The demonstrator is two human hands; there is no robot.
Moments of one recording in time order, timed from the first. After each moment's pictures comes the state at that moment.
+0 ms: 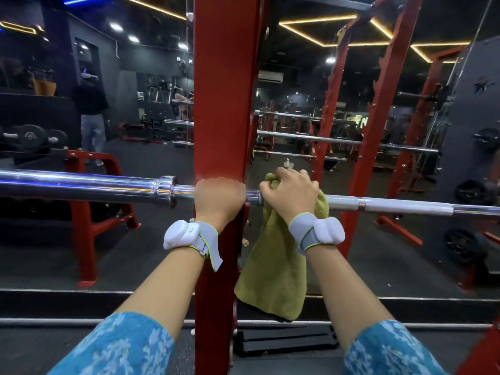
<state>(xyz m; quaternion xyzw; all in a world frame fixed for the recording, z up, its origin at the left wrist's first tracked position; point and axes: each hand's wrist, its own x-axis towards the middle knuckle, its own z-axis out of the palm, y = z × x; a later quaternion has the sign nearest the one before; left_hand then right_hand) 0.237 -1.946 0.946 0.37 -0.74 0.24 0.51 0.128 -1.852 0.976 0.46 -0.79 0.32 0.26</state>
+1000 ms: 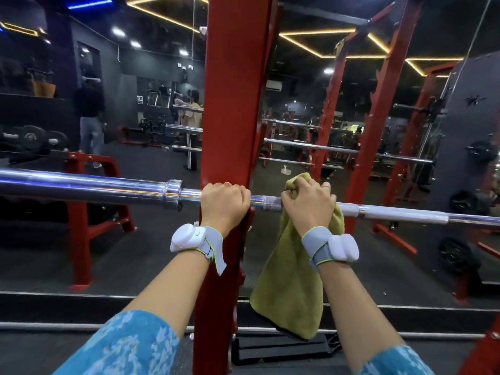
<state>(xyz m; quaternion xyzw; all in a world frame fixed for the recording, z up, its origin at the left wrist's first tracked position) 0.240 -1.945 0.945 0.35 -0.75 0.23 0.52 0.116 -1.835 0.969 0.41 -0.82 0.29 0.29</state>
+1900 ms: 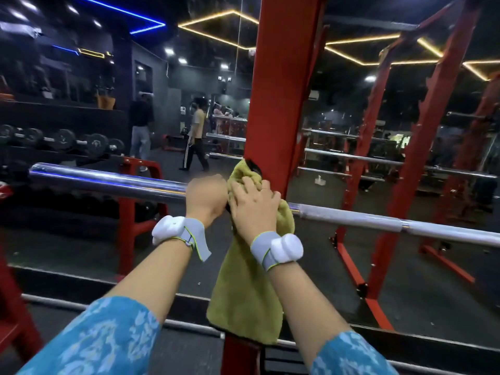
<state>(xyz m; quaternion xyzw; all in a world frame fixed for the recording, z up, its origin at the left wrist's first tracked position) 0.339 -1.985 0.956 0.45 -0.76 0.12 0.45 0.253 -1.891 0.963 0.60 -0.69 0.28 0.30</state>
